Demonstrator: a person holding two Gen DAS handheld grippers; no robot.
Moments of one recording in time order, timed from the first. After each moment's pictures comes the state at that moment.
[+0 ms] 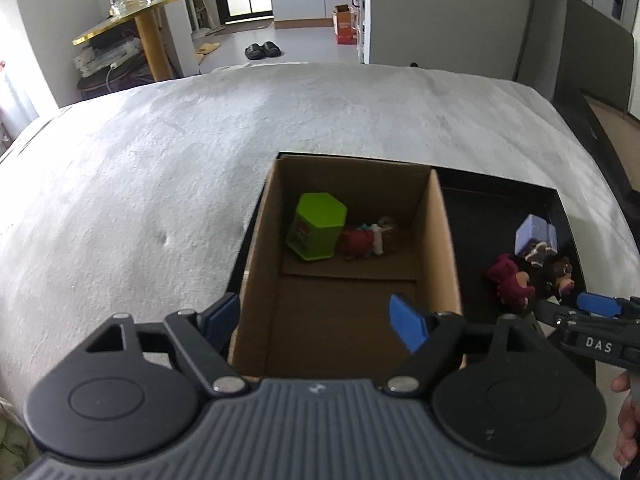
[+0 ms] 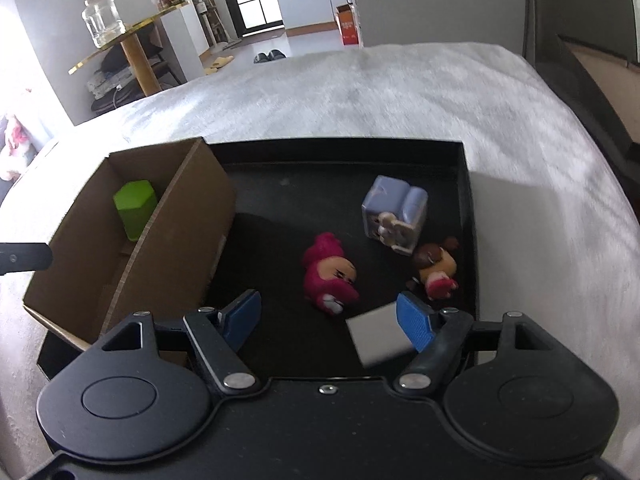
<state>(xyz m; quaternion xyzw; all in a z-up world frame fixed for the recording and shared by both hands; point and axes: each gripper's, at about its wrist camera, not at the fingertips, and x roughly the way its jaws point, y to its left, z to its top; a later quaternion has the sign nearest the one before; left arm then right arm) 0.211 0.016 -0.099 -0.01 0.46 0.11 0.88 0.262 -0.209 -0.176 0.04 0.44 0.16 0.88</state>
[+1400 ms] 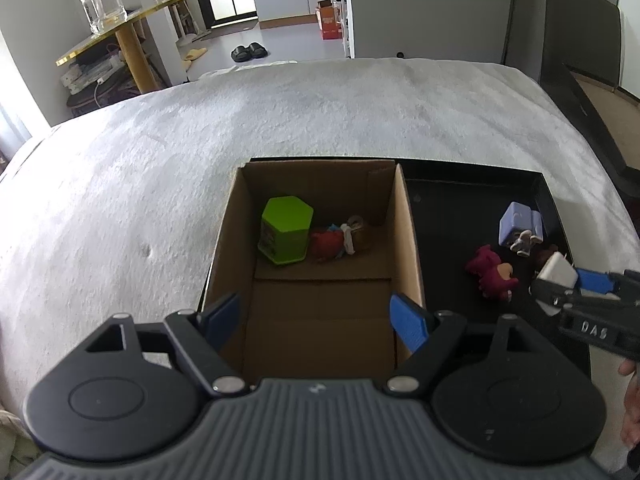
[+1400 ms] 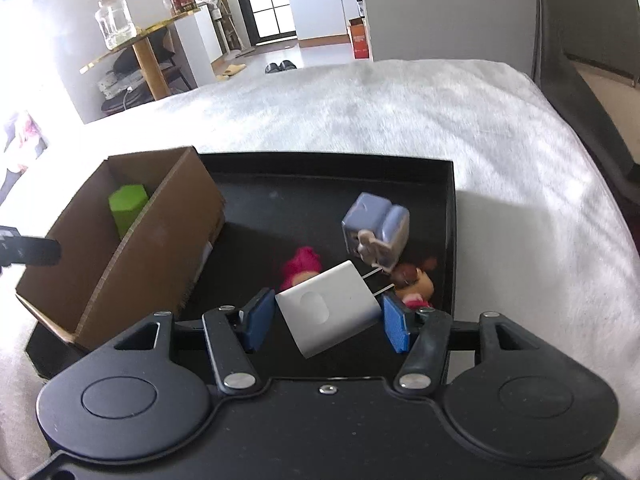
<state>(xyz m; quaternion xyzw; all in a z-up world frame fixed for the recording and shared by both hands) 0.219 -0.015 -0.098 0.02 0.46 0.10 0.88 0.266 -0.227 -0.172 0.02 0.42 0.18 0.89</state>
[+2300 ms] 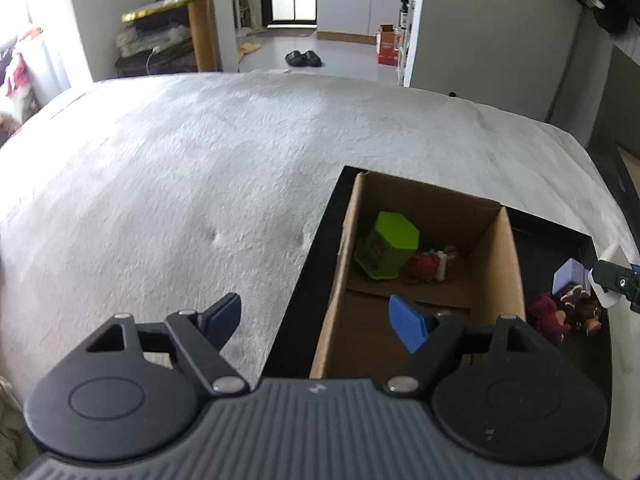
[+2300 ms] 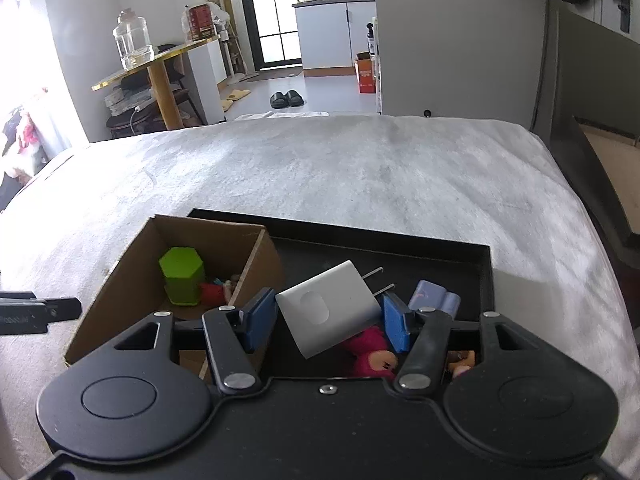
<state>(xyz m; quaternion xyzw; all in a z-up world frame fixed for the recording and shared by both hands) 0.195 0.087 -0.098 -0.07 0.43 0.15 0.89 0.269 -0.155 -0.107 0.00 0.37 0.17 0.91</state>
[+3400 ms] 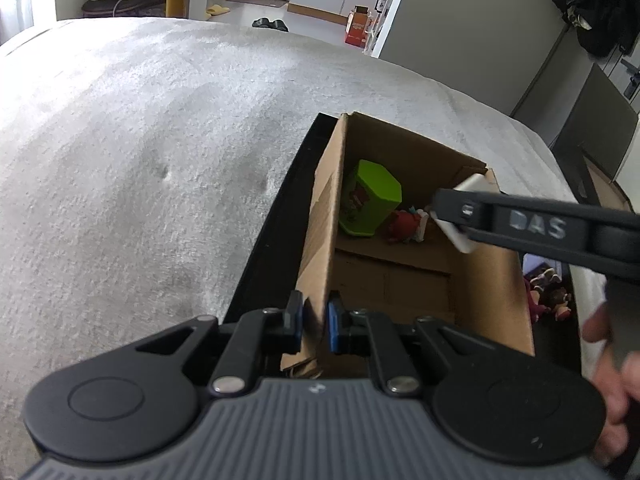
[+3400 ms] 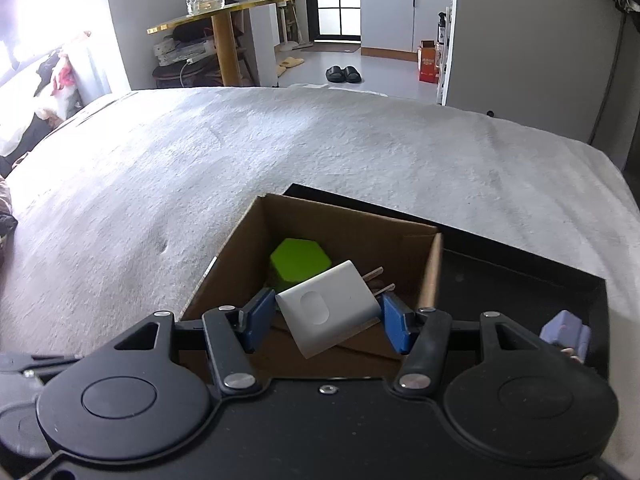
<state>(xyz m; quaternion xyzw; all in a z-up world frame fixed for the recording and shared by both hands) 0.185 0.111 -0.150 -0.16 0.44 0.07 0.88 0.275 -0.016 -0.122 -0.06 0.40 0.23 0.89</state>
